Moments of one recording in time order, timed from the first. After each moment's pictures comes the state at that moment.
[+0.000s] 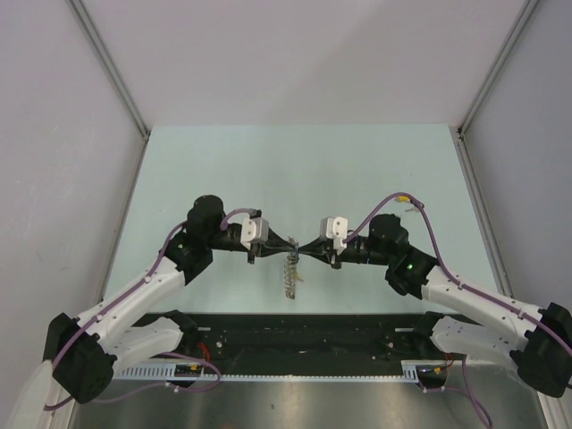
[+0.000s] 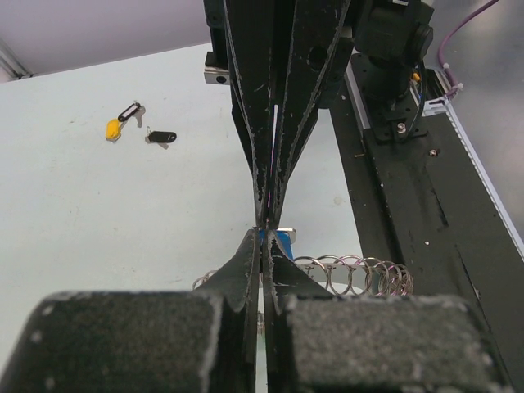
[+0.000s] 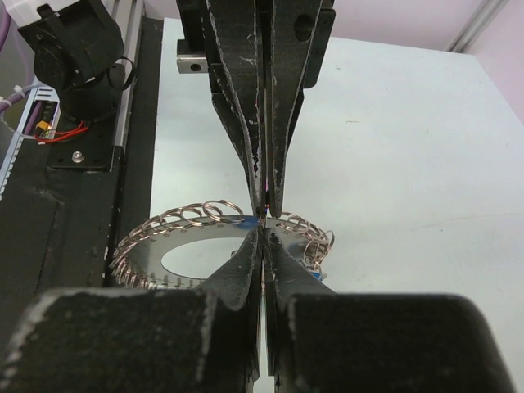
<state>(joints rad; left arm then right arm) -0.59 0.99 0.69 0.06 1.00 0.37 0.84 0.98 0.64 0.23 -0.57 -0.29</state>
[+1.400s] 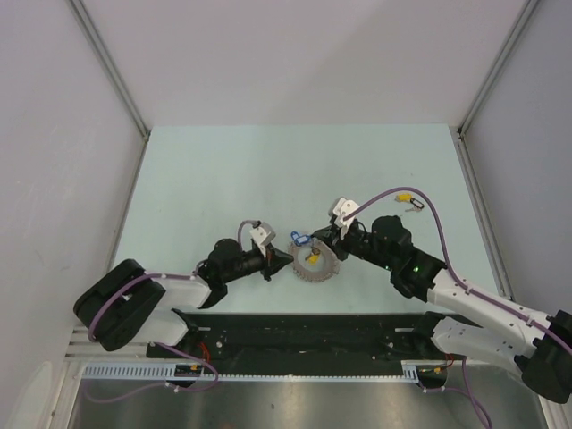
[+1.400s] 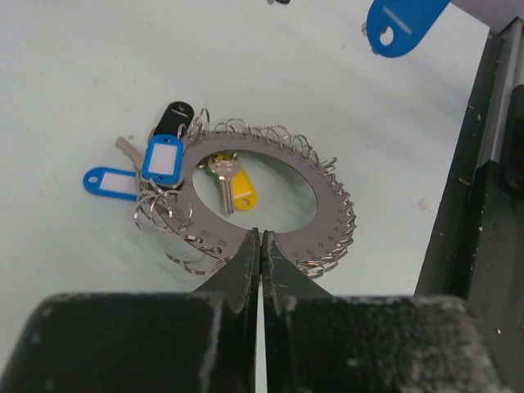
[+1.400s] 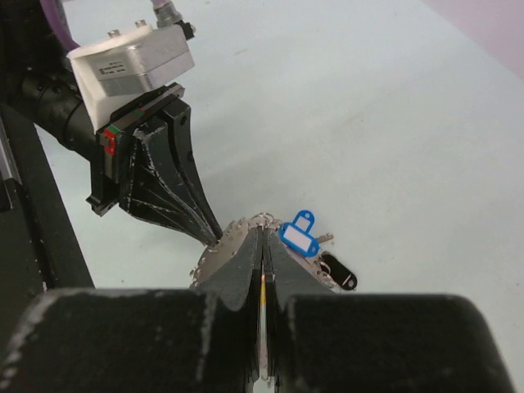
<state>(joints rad) -0.70 1.35 0.22 0.93 0.40 -0.20 0.84 0.93 0.64 0.12 -0.16 -0.12</state>
